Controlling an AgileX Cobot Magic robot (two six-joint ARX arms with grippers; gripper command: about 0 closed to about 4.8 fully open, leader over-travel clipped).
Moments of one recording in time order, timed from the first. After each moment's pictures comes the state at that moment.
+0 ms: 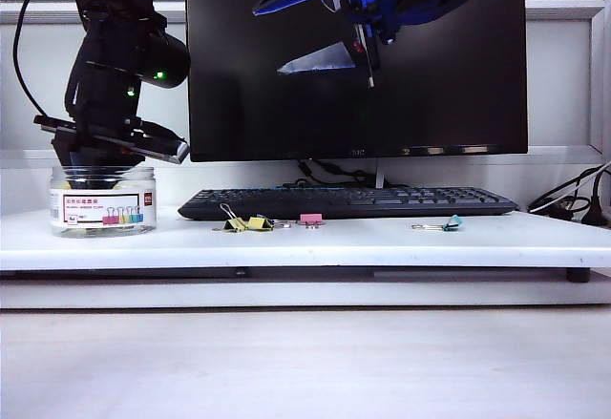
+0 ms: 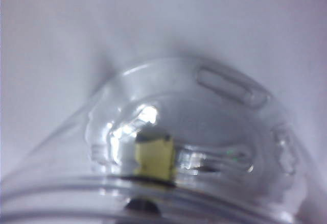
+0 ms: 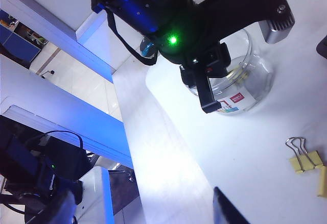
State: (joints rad) left arm -0.29 2.14 1.93 -1.30 -0.21 0.11; right arm 0.43 1.73 1.43 -0.32 -0.99 0.16
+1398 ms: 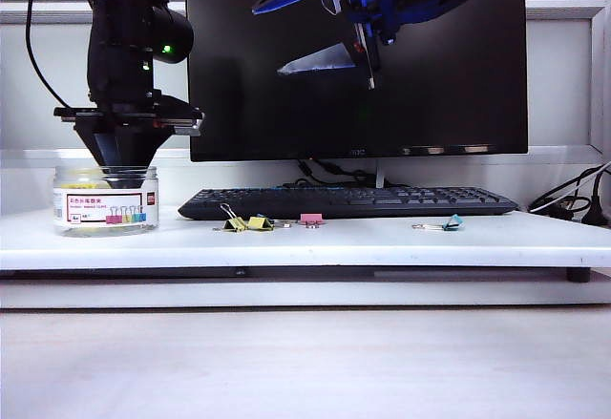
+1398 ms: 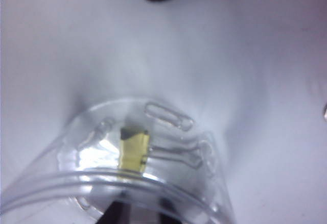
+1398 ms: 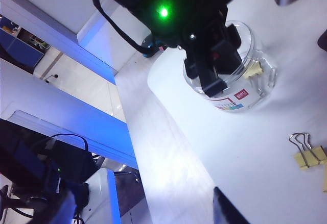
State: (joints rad) left arm -0.29 2.15 2.06 -1.34 -0.06 0.08; right arm 0.43 1.73 1.43 -0.32 -0.99 0.20
